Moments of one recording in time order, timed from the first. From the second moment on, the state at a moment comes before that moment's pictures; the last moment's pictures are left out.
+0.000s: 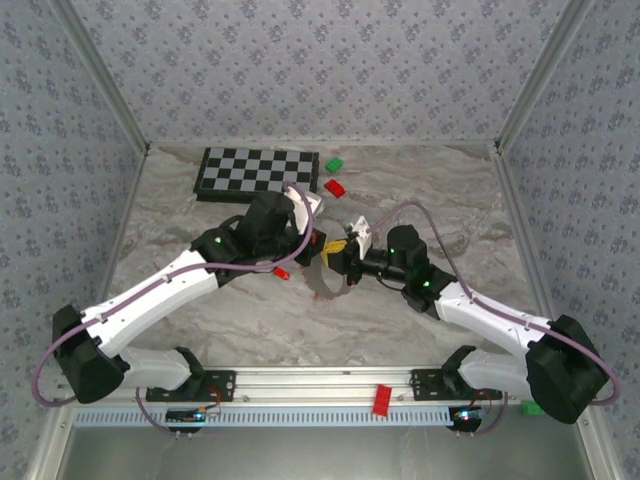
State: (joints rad) left arm -0.88 1.26 1.17 -0.49 0.08 -0.34; right arm 0.70 1.15 0.59 0.36 -0.48 0.19
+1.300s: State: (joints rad) left arm -0.86 1.28 1.14 -0.41 0.17 -0.38; right arm 0.65 1.07 0.53 0.40 -0.49 0.20
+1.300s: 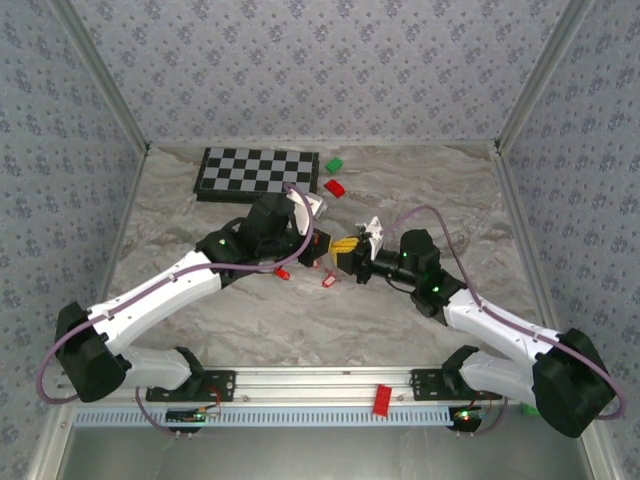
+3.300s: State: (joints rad) left arm -0.78 1.03 0.79 -0.13 0.23 -0.63; right arm 0.69 1.08 0.50 0.41 -0.41 0.19
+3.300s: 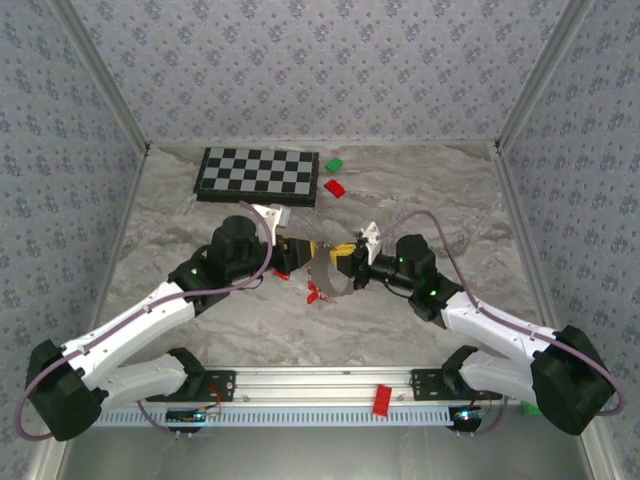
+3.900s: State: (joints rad) left arm -0.88 1.08 0.78 0.03 0.17 -0.89; right arm 0.76 1.04 0.47 0.41 -0.22 0.12
